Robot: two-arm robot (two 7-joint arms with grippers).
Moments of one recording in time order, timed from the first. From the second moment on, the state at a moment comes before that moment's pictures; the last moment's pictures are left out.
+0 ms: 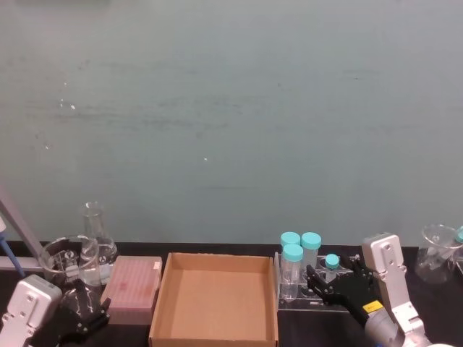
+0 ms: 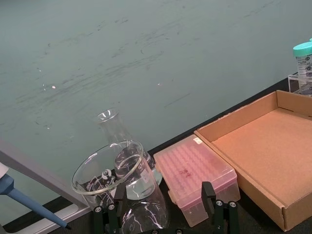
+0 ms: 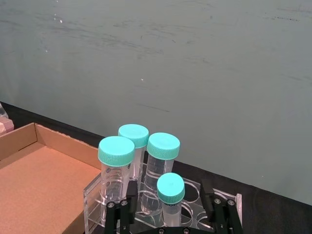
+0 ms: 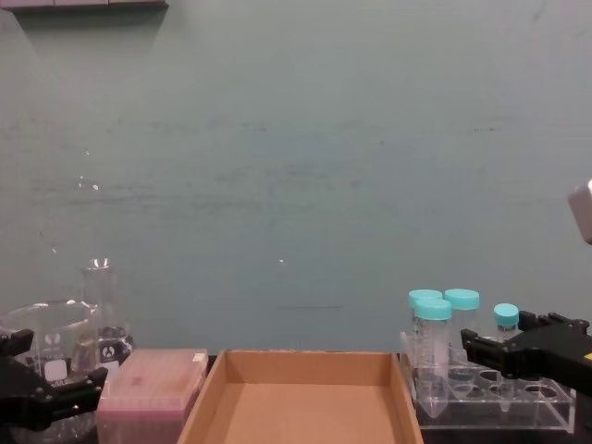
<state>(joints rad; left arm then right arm) -0.20 0.60 0.45 -1.41 -0.25 -0.12 0.03 0.42 0.25 -0.33 -1.08 0.16 -0.08 0.13</state>
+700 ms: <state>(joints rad) -0.20 0.60 0.45 -1.41 -0.25 -0.12 0.03 0.42 0.25 -0.34 -1.08 0.16 -0.08 0.13</state>
